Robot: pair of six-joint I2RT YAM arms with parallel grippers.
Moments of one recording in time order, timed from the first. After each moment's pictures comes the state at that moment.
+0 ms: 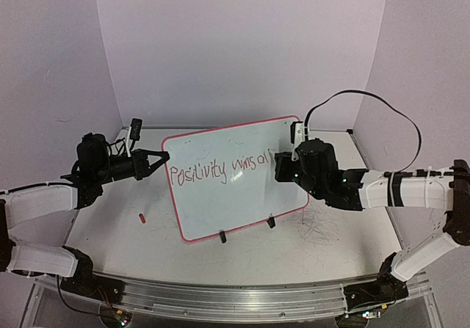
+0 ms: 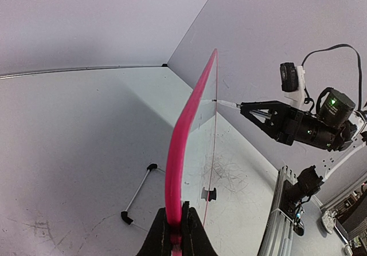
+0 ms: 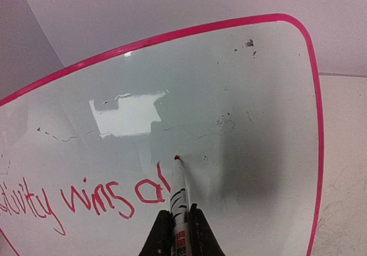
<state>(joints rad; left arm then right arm) -0.37 1.13 0.55 0.45 0.68 -0.42 0.89 1.44 0.88 0.19 0.49 0.45</state>
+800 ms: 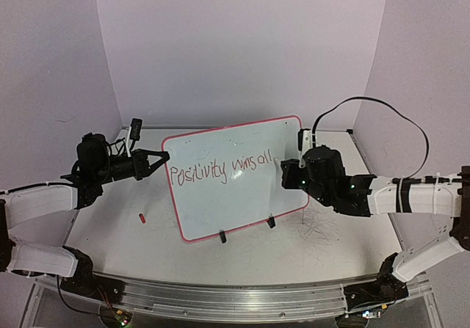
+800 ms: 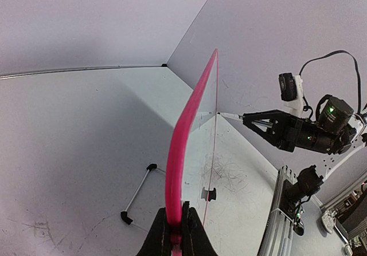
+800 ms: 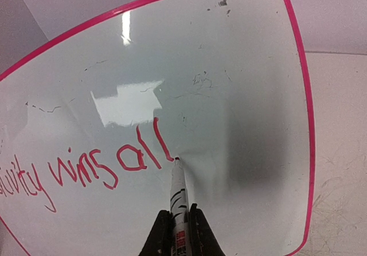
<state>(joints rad) -0.37 1.13 0.55 0.45 0.68 -0.42 0.89 1.37 0.80 0.15 0.48 0.52</state>
